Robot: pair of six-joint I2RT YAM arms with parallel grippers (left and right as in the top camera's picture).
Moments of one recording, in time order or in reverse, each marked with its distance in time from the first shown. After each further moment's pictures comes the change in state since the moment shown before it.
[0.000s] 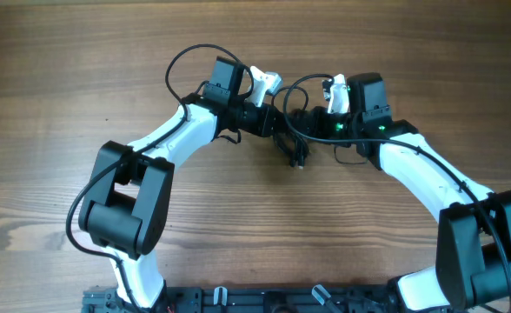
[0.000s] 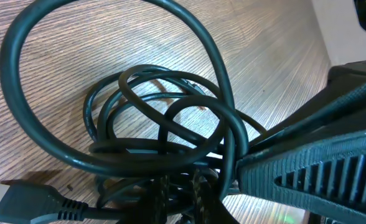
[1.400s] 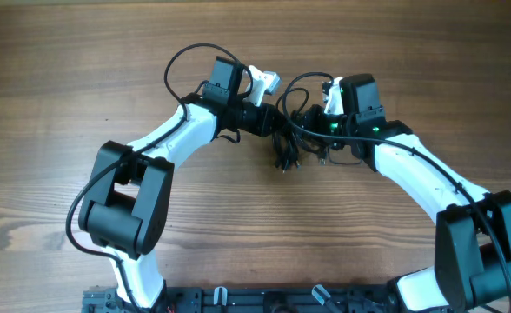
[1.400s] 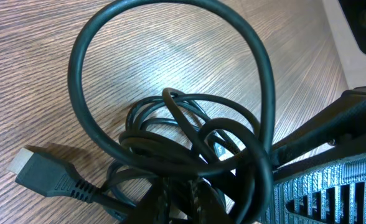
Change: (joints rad) left arm 0.001 0.000 0.000 0.000 -0.031 0.000; right arm 0.039 0.000 0.006 -0.005 0.029 0.203
